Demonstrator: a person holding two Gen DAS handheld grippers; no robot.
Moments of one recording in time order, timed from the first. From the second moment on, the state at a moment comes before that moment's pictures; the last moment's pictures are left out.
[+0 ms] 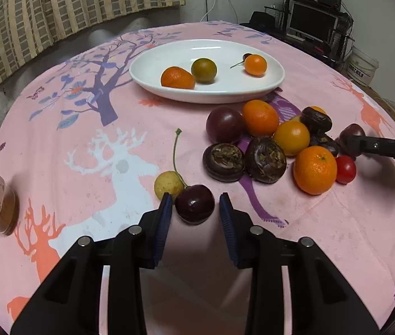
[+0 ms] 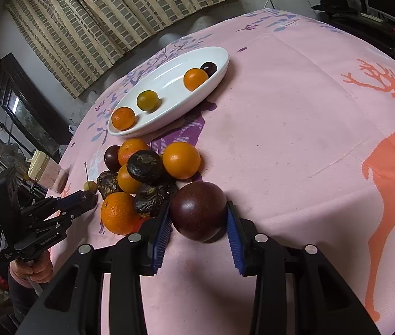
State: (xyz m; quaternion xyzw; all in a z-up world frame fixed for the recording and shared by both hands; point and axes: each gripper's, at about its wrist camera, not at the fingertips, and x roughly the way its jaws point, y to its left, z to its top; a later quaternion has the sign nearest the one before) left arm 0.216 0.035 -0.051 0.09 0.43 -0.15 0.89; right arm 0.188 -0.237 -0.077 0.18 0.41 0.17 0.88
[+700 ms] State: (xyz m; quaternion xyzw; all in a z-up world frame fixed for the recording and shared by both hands) left arm 0.220 0.021 -0.061 0.09 0.44 -0.15 0.88; right arm 0.187 -0.238 -0.078 0.18 0.41 0.17 0.88
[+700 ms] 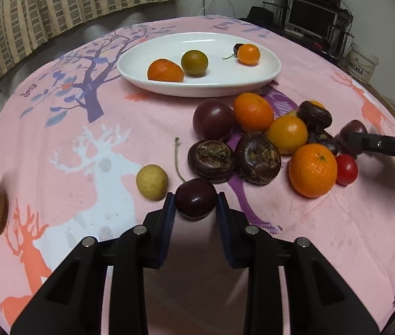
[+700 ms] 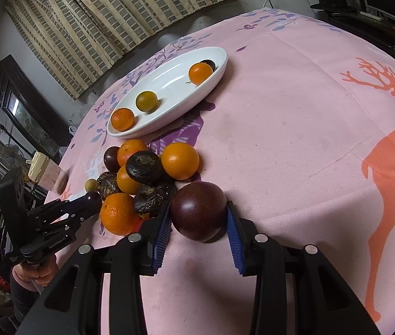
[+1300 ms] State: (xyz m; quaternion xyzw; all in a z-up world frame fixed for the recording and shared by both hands) left arm 0.269 0.027 0.015 -0.03 0.37 -0.18 0.91; right arm 0.228 -0.196 -0.010 0.11 0.31 0.20 0.92
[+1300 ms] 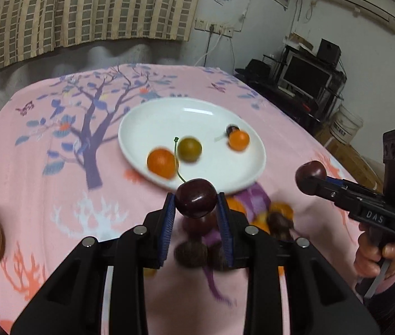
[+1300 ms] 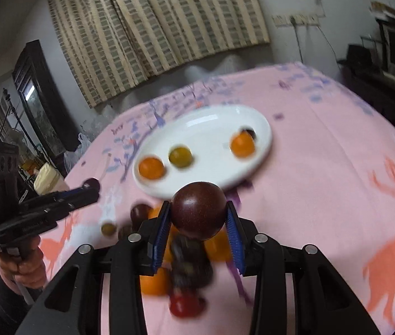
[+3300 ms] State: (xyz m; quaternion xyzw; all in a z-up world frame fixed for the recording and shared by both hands) left arm 0.245 0.046 -0.056 0.11 0.44 -0.14 0.88; right arm 0.242 -0.212 -0.016 0.13 0.36 0.36 0.85
